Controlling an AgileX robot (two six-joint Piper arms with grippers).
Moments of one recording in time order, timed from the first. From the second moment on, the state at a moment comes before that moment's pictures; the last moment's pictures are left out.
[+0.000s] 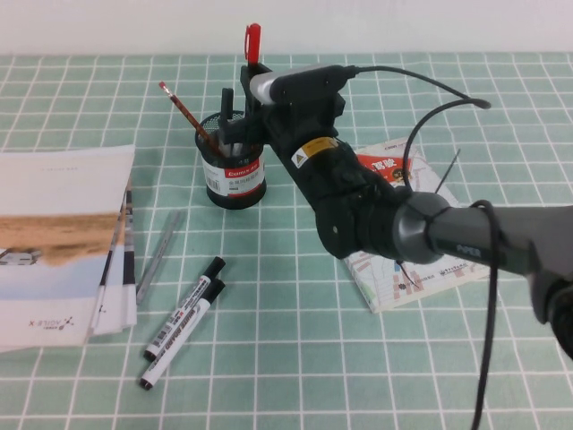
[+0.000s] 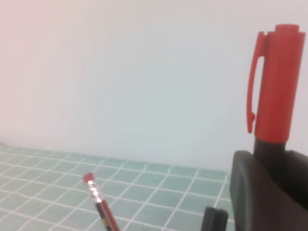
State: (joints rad) right arm 0.70 2.21 -1.54 0.25 -0.78 -0.07; left arm 0.01 -0.01 0.02 -0.04 0.38 0.01
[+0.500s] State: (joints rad) right arm 0.70 2.28 -1.61 0.31 -0.61 -0.07; left arm 0.01 -0.01 0.02 -0.04 0.38 0.01
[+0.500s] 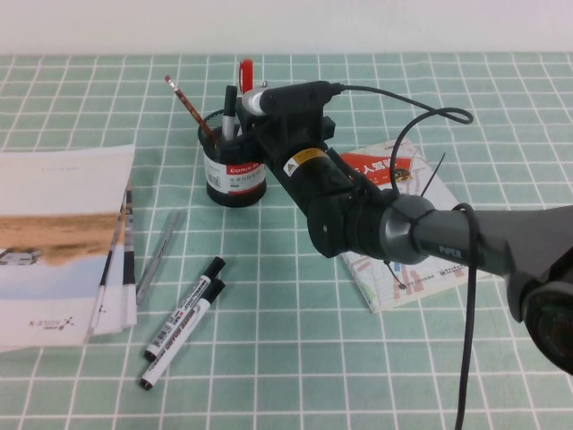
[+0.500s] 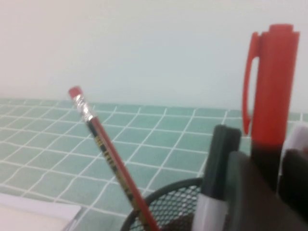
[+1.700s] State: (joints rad) right arm 0.73 1.24 -1.00 0.17 0.29 -0.07; left arm 0.01 -0.01 0.02 -0.04 0.38 0.01
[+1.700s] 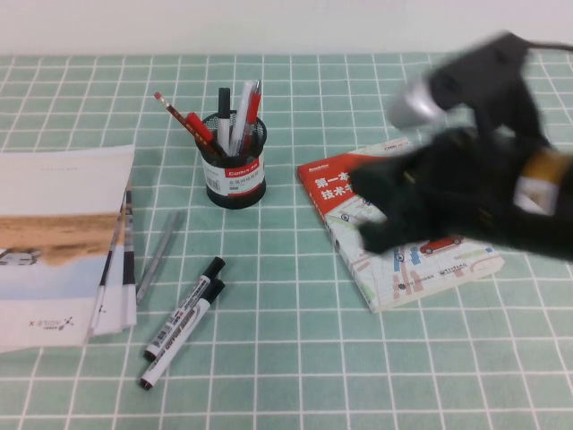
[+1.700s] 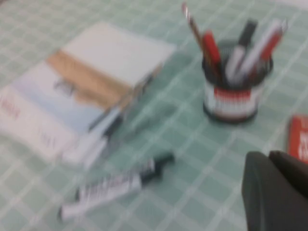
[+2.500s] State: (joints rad) right arm 0.46 0.72 -0.36 0.13 0.24 -0.07; left arm 0.01 -0.01 0.02 -0.04 0.38 0.01
